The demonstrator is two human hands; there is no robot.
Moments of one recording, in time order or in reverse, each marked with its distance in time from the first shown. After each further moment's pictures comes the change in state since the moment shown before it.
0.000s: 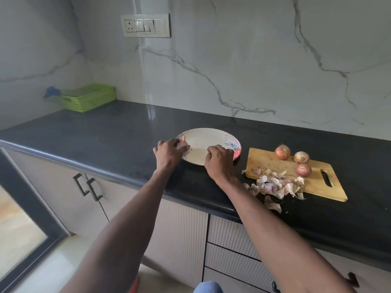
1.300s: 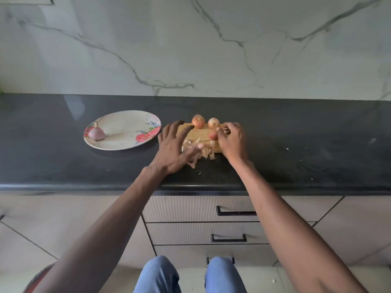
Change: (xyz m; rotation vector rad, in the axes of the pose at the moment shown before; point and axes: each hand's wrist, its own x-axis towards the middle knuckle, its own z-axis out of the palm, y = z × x) left_hand -0.136 0.154 0.101 -0.042 -0.321 0.728; right_hand -0.067 0.179 -0.178 0.040 0.203 0.428
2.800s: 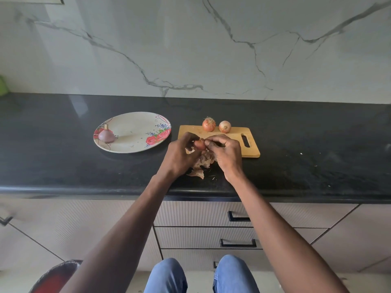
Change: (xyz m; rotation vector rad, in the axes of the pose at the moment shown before) left_hand -0.003 -0.011 -0.005 -0.384 0.038 -0.162; right_hand -0.036 -0.042 0.027 0.559 -0.170 0.121
